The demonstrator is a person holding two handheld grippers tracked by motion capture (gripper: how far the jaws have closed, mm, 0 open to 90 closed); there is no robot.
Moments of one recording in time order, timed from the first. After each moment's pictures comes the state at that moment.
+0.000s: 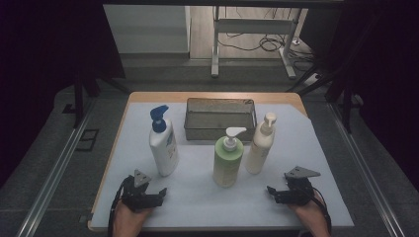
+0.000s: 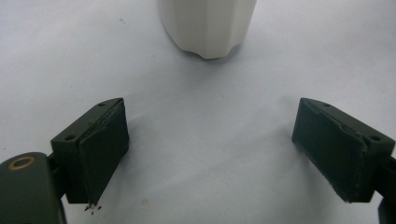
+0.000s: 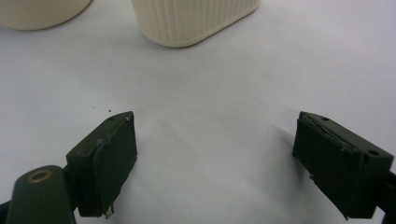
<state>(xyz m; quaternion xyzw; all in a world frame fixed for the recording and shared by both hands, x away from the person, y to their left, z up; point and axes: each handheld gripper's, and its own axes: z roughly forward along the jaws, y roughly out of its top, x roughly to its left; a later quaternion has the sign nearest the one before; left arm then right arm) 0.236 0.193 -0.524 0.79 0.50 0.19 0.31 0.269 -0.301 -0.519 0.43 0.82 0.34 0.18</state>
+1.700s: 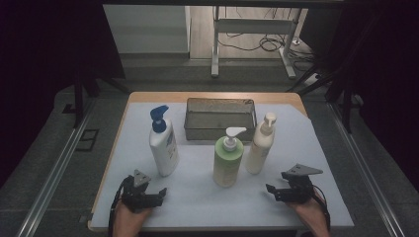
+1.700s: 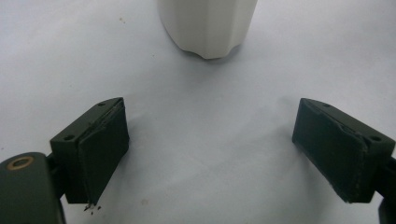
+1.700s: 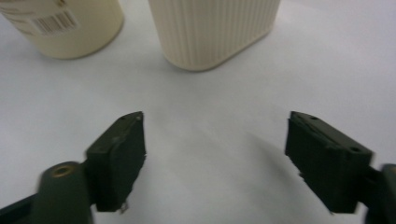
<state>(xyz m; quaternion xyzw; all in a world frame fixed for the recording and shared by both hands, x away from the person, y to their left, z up) 0.237 0.193 -0.524 0.79 0.50 0.18 0.32 0.268 -0.297 -0.505 0.43 0.81 0.36 0.15</state>
